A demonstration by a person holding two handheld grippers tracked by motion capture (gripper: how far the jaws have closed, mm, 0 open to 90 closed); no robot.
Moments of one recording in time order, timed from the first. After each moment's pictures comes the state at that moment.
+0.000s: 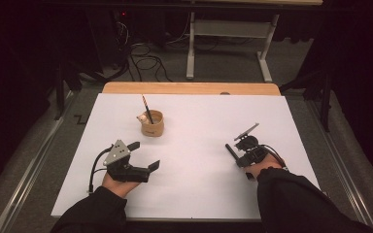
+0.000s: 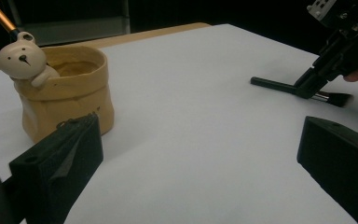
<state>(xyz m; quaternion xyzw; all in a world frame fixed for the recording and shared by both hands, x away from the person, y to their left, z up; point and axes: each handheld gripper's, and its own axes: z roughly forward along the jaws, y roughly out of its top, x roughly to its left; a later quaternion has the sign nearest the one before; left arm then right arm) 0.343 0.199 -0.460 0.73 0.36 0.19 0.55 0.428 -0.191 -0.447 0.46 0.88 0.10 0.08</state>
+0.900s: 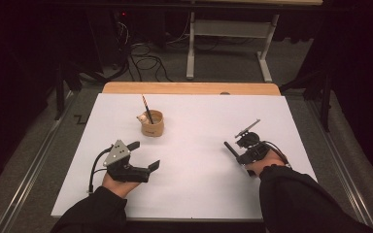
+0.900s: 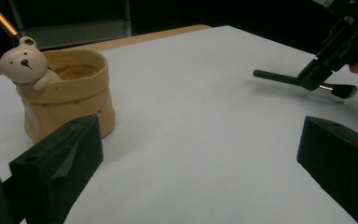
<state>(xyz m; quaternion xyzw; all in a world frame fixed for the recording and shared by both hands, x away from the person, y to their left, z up) 0.342 0.198 -0.459 0.73 0.36 0.20 0.55 0.429 -0.193 -0.430 0.44 0.89 0.12 0.07</state>
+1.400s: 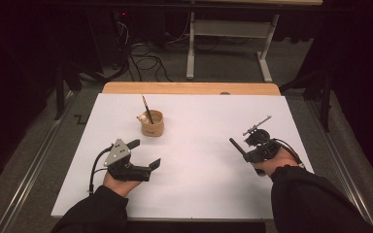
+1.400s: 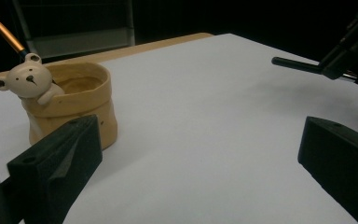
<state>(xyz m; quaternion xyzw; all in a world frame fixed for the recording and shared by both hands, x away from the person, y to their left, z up) 0.344 0.194 -0.452 0.72 0.36 0.21 0.55 0.415 -0.208 -0.399 0.42 0.89 0.13 0.09</state>
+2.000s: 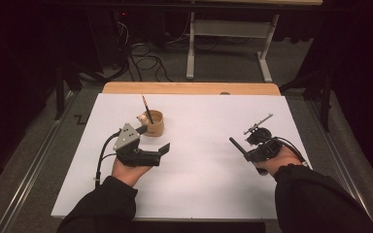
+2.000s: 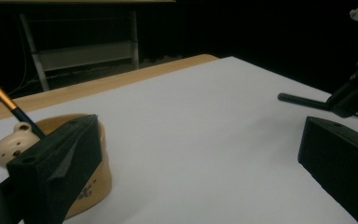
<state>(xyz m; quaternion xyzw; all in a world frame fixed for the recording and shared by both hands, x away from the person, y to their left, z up) 0.369 0.168 -0.420 0.70 0.36 0.22 0.57 0.414 -0.206 -0.389 0.41 0.90 0.14 0.09</state>
